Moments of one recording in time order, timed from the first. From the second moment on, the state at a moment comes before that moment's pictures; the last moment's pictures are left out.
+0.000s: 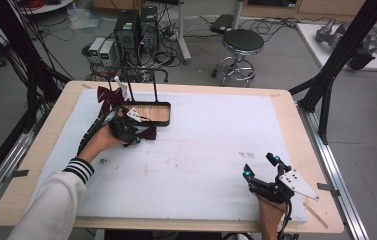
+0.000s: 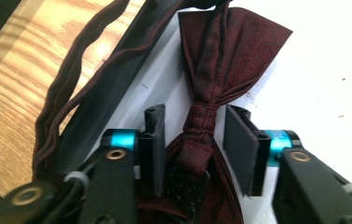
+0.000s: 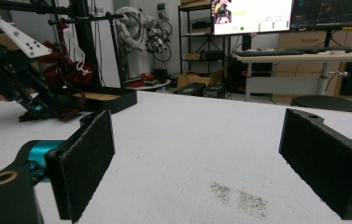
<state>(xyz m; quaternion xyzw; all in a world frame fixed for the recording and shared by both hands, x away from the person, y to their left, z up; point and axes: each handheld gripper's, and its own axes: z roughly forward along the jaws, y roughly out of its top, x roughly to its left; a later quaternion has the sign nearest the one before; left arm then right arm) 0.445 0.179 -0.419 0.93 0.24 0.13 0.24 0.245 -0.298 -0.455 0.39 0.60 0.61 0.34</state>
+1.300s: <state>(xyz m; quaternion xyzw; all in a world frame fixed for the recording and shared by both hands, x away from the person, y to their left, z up) 0.433 0.194 -0.395 0.89 0.26 0.15 0.34 0.244 -0.297 -0.455 0.39 0.60 0.61 0.35</state>
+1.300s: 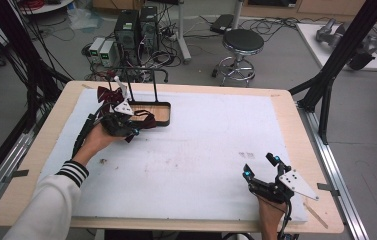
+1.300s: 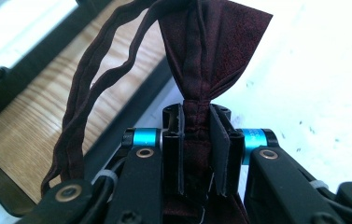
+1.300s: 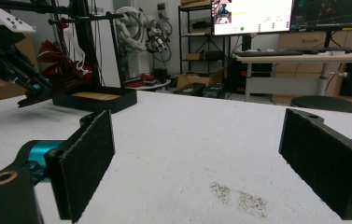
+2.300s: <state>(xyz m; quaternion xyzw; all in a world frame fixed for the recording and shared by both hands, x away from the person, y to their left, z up) 0.422 0.210 -0.371 0.83 0.26 0.20 0.46 0.245 -0.297 -0.455 0.39 0.60 0.61 0.35</state>
